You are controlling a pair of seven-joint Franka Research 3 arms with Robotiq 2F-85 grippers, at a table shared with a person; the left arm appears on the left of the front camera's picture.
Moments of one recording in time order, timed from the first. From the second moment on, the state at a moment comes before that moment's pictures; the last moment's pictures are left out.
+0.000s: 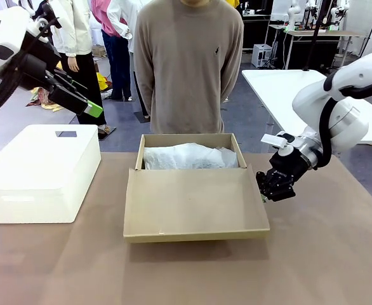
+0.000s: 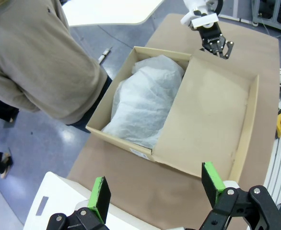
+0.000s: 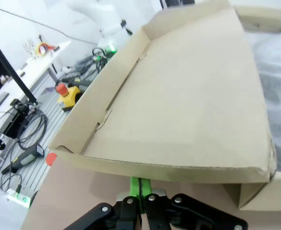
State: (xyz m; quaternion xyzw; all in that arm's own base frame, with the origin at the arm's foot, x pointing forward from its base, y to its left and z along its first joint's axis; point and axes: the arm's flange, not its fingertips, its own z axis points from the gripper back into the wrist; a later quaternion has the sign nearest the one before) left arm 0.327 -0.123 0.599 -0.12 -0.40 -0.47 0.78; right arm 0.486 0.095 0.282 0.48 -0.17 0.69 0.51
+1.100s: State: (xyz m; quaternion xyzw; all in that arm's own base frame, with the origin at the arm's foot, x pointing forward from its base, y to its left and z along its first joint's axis) left arm 0.327 -0.122 0.599 -0.12 -0.40 -0.47 0.78; right arm 0.485 0.066 0.333 0.58 -0.35 0.58 0.45
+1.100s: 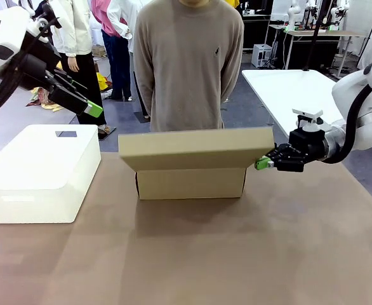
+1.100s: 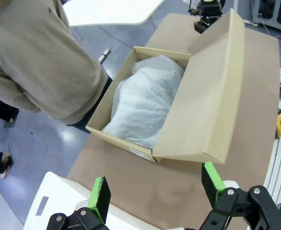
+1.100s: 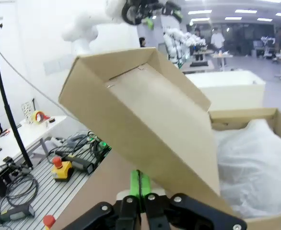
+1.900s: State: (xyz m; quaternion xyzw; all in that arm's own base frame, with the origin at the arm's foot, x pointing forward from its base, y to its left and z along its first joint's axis) left arm 0.327 -0.122 0.599 -0.12 -0.40 -0.47 0.78; right arm 0.543 0.061 0.372 0.52 -0.42 0.53 0.53
